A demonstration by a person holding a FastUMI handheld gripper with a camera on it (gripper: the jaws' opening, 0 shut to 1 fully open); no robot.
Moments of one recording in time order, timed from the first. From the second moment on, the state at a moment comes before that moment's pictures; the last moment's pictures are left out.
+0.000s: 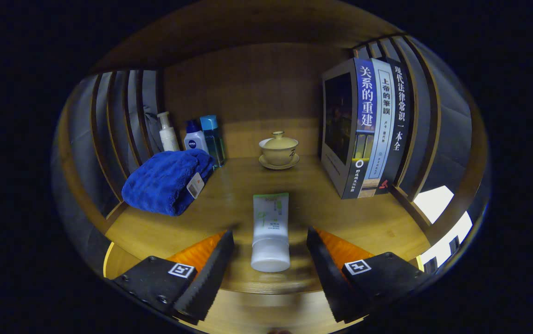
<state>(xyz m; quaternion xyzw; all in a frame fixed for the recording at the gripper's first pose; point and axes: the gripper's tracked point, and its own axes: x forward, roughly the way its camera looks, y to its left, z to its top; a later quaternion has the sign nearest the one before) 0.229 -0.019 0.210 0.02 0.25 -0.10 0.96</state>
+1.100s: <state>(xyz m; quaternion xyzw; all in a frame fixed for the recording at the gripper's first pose) 0.030 0.110 0.340 -0.02 0.02 -0.02 1.00</state>
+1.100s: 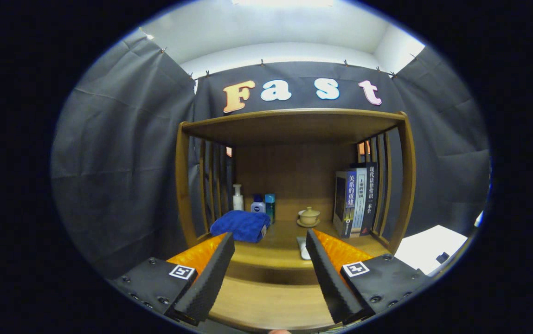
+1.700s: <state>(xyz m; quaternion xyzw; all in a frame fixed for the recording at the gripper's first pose) -0.046 0.117 0.262 -0.03 0.05 0.02 1.00</state>
